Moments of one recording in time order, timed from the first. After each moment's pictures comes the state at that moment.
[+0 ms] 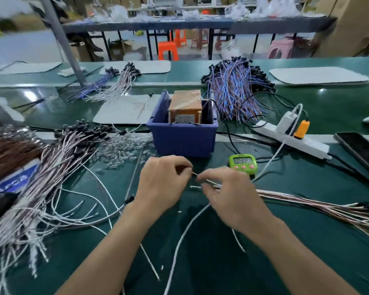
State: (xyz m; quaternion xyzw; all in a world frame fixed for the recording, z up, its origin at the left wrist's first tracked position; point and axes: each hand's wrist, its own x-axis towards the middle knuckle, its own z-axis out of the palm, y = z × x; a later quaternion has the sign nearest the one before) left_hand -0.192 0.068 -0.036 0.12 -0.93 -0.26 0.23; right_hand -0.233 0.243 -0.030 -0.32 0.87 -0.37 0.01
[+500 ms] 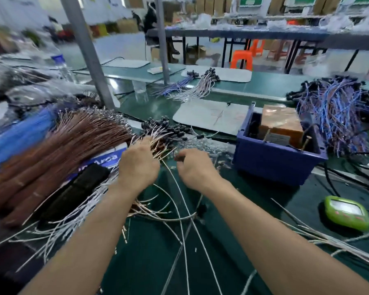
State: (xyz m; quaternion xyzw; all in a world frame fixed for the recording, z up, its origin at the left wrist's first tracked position) left_hand -0.122 -0.130 -0.040 0.45 -0.87 -0.07 0.18; right_hand -0.227 -0.017 -0.029 -0.43 0.84 -0.27 0.16
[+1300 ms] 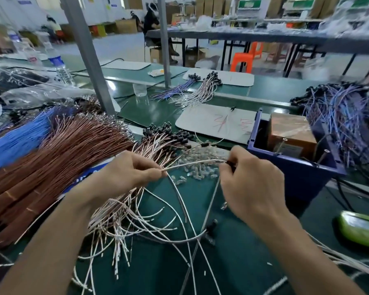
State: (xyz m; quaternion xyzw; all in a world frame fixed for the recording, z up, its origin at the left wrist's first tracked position) left_hand -0.070 -0.150 0.008 0.25 -0.82 -0.51 0.08; right_hand -0.228 0.063 0.008 -0.37 0.88 -0.28 -0.13
